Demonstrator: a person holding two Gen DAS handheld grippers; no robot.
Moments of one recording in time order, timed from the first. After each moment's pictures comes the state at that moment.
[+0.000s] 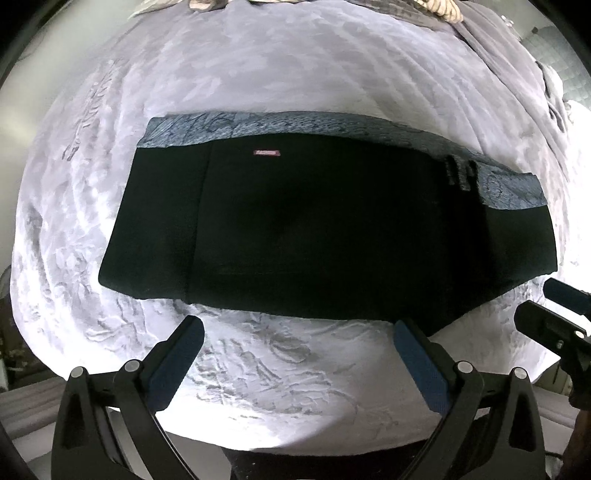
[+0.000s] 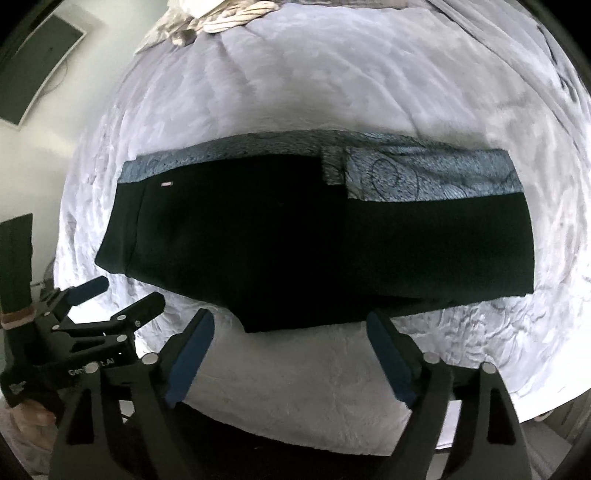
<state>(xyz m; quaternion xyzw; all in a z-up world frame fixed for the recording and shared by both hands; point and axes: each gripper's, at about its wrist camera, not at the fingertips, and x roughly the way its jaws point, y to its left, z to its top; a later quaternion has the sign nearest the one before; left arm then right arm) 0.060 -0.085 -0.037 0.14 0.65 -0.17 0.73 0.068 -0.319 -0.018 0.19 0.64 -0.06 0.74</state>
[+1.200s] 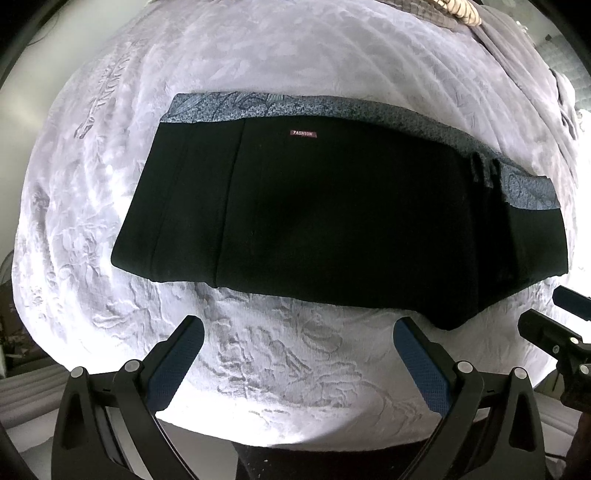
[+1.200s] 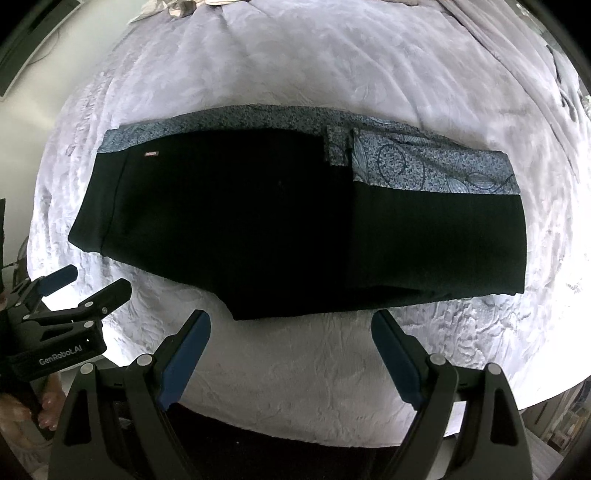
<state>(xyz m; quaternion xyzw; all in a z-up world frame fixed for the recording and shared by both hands) 0.067 -0.063 -0.045 0.13 0.66 -0.15 0.73 0.072 -0.299 -0.031 0.16 0.68 -0.08 0.72</state>
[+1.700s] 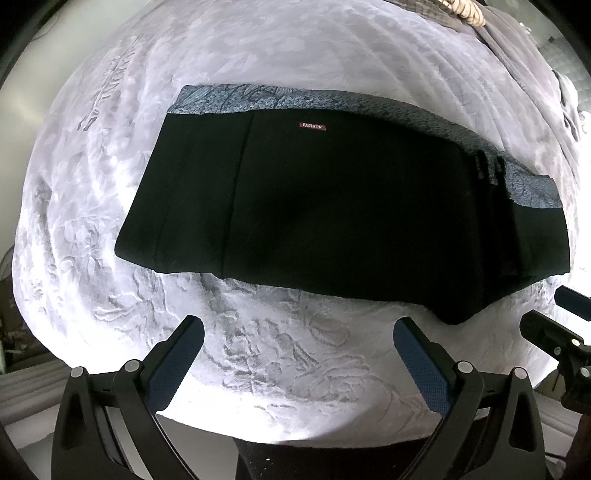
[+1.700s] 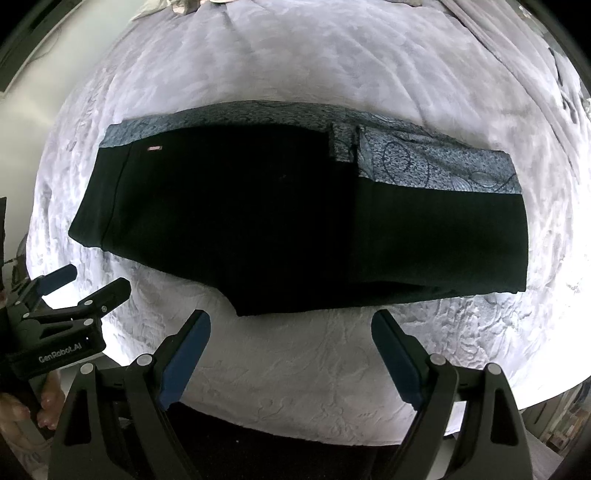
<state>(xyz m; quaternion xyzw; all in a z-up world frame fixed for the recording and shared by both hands) 0.063 -0.057 -0.047 0.13 0.66 -0.15 0.73 0.068 -0.291 -0.031 0.15 0.68 -0.08 0.72</state>
